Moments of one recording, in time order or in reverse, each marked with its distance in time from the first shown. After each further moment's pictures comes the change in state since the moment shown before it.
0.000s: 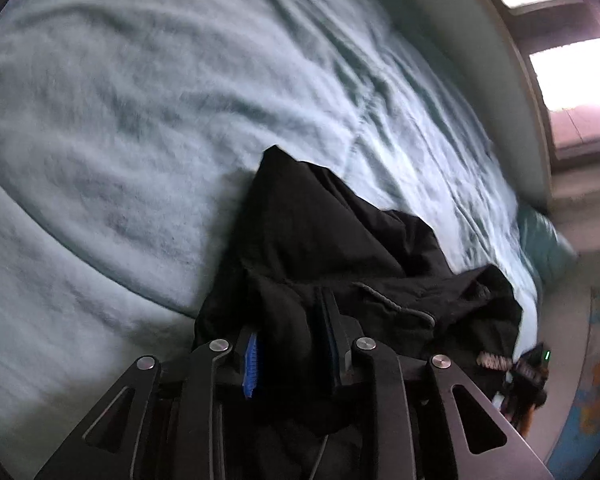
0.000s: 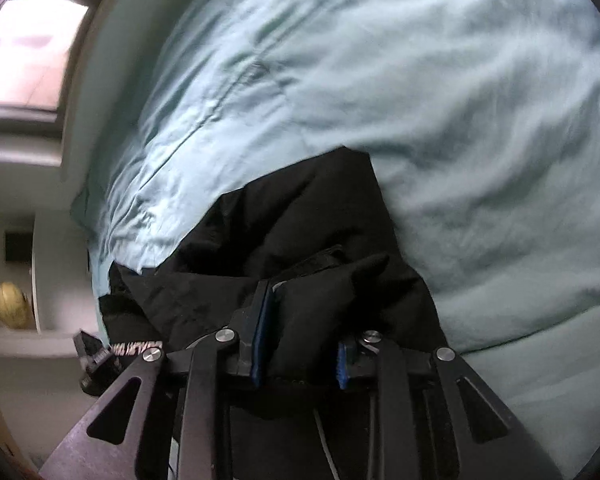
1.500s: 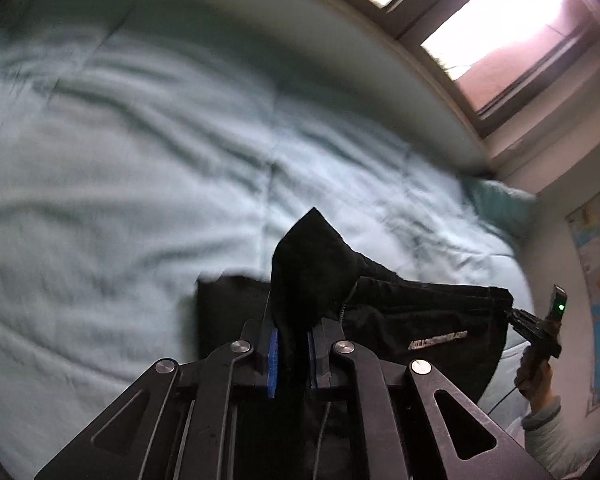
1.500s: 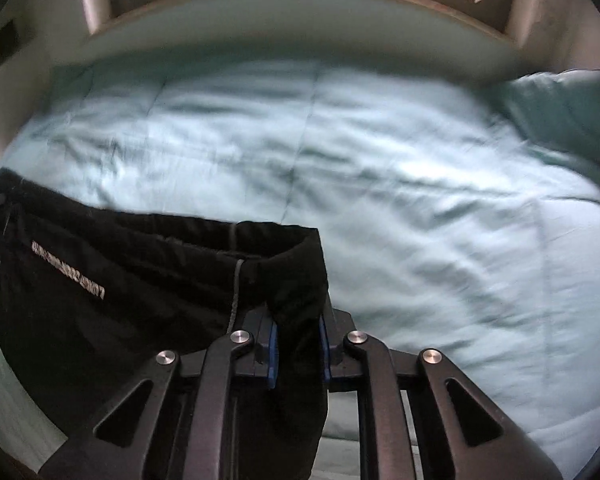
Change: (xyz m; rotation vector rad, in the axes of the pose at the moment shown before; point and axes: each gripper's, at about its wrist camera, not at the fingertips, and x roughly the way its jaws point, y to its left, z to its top) left arm -0.076 -0.068 0.041 0.336 -0.180 -0.081; right arm -0.074 0.098 -0.002 -0.678 -0.292 -0.479
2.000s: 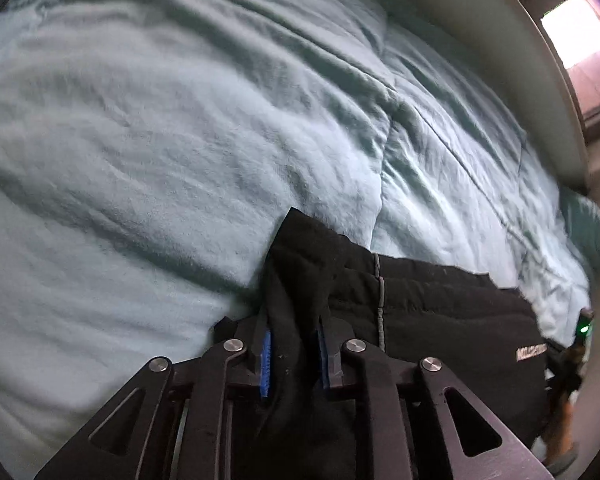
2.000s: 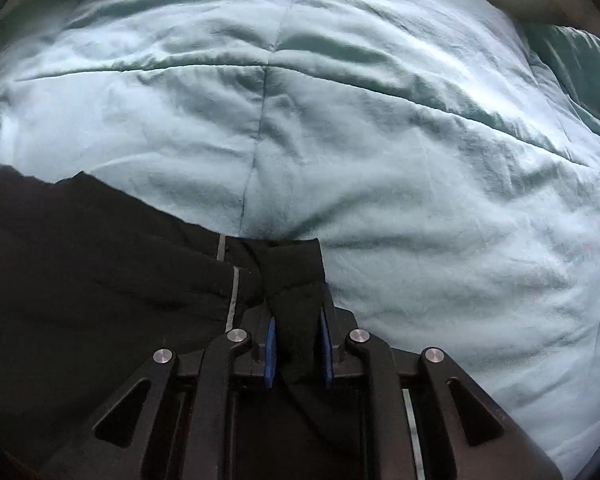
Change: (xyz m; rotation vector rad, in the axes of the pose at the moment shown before) left arm 0.153 0.068 0.005 -0.205 0.155 0.213; right arm 0.190 0.021 0.018 0.036 0.318 -0.143
